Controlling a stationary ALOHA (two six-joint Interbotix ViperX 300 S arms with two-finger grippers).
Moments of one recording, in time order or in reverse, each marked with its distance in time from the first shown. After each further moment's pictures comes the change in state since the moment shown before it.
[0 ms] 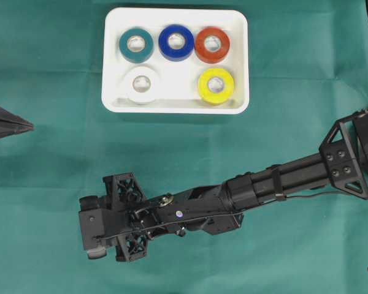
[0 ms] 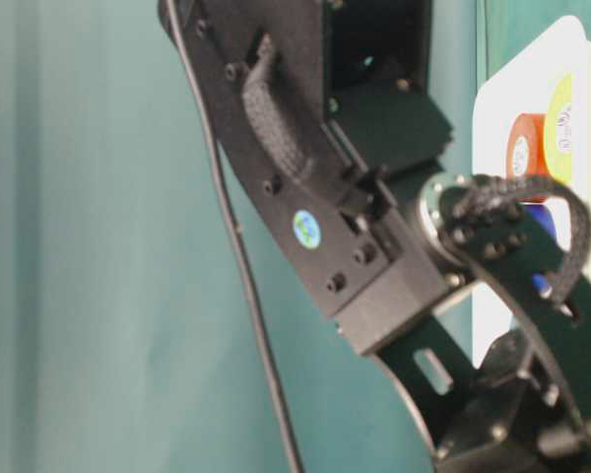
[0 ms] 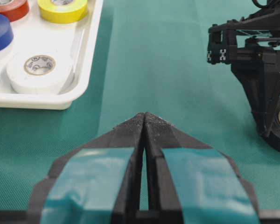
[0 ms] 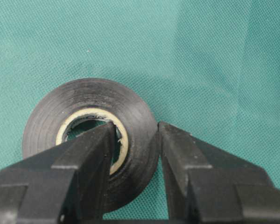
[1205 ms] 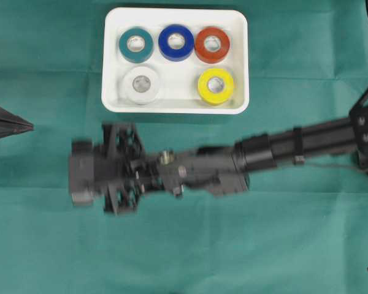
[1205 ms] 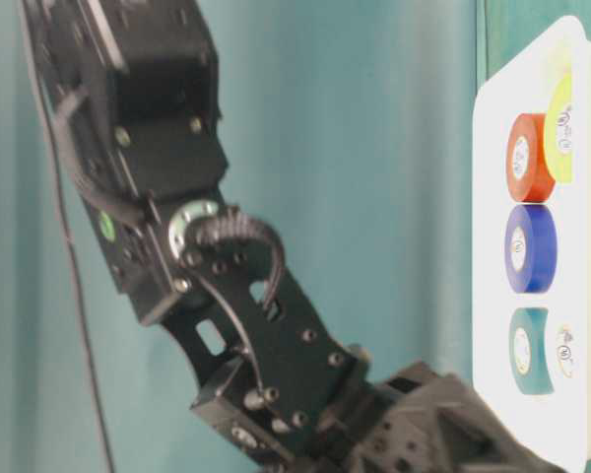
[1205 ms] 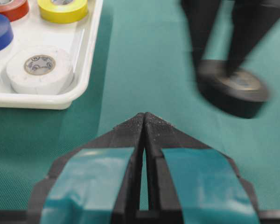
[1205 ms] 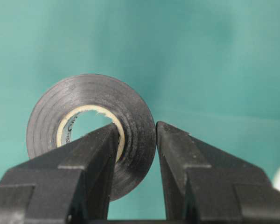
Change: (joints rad) left arm 0.000 0.002 0.002 0.000 -0.002 0.000; right arm -0.133 -0.153 0.006 -0.063 0.153 0.005
